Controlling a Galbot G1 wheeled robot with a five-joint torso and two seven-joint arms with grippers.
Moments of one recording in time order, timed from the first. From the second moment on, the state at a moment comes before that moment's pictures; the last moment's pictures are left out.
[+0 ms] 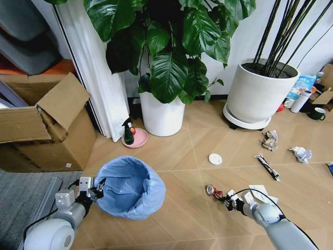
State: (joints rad) left arm 1.58 -1.15 -0.68 -2.14 -0.53 0.57 -0.02; right arm -1.07 1.05 0.33 1.06 0.10 -0.14 -0.56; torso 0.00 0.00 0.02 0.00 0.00
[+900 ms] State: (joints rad) left arm 1.53 -1.01 -0.59 -2.12 -0.63 0.61 -0.08; right arm -1.13 0.95 0.44 1.67 0.29 -0.13 -0.52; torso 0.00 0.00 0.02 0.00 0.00
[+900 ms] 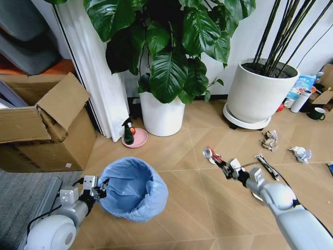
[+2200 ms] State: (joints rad) left arm 1.05 -0.84 -0.19 -1.93 -0.90 0.73 -0.21; right arm -0.72 0.94 -0.26 1.93 0.74 -0.54 -0.20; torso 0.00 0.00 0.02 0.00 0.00
